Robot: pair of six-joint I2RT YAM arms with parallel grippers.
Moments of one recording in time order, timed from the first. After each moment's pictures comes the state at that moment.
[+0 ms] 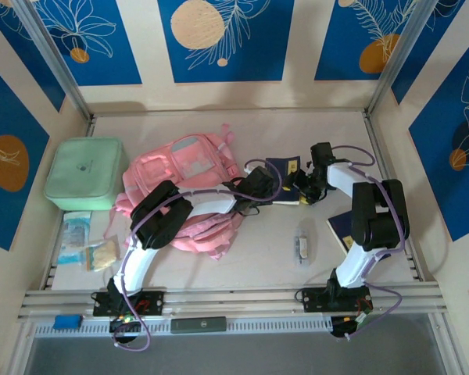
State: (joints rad) left arm -0.91 2.16 1.43 -0.10 -0.09 -0.81; right arm 0.09 1.72 1.03 -0.57 -0.38 0.62
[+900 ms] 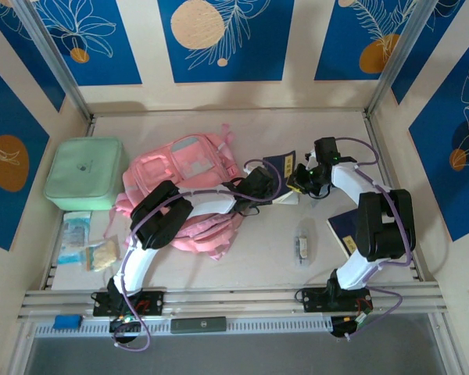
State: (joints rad) left arm -0.91 2.16 1.43 -0.09 -0.10 -0.81; right arm 0.09 1.64 1.04 -0.57 -0.45 0.53
